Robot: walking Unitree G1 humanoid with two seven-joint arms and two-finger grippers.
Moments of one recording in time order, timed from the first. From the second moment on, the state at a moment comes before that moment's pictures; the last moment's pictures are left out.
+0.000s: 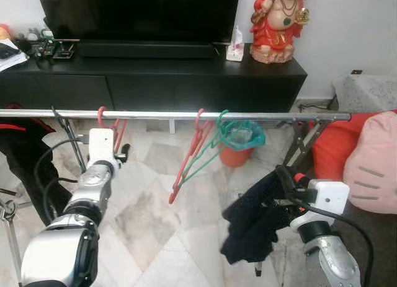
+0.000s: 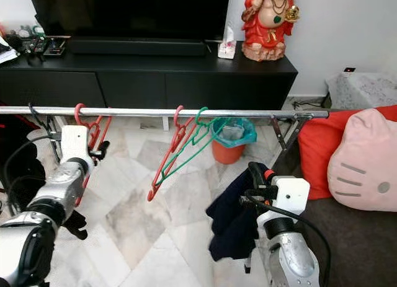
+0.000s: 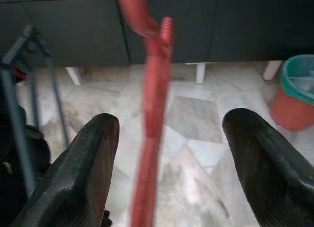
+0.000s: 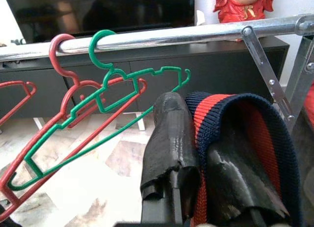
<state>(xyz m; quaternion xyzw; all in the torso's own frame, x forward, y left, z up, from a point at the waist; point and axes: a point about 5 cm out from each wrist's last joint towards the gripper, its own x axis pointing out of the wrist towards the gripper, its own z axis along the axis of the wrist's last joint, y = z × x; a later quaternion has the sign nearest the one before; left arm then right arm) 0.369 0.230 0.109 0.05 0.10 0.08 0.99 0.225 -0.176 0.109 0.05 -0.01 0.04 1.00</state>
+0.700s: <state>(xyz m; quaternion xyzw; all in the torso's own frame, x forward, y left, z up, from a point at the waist) 0.372 0.231 0.133 0.08 0.02 0.02 1.00 0.233 -0.151 0.112 0.08 -0.02 0.04 1.00</state>
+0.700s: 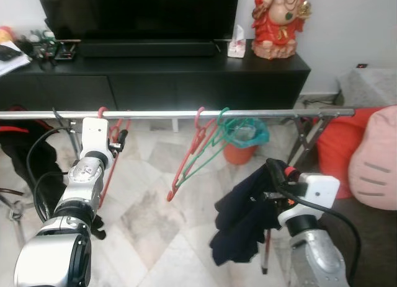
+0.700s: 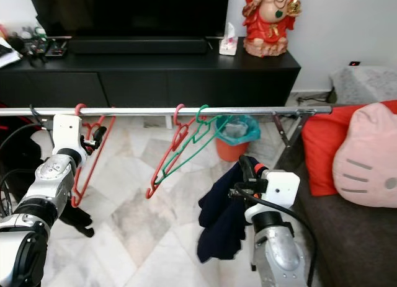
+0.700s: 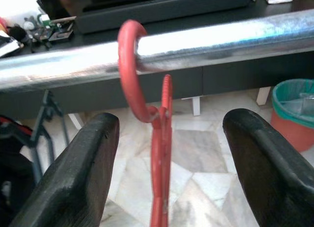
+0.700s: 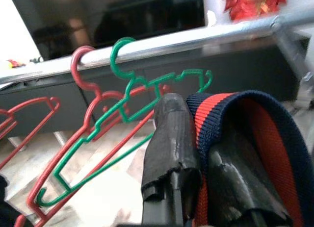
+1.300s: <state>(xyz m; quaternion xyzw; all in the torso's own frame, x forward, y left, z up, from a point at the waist) 0.367 0.239 0.126 0.05 0.03 0.04 1.00 0.245 -0.151 0.102 0.07 -0.01 0.02 1.00</state>
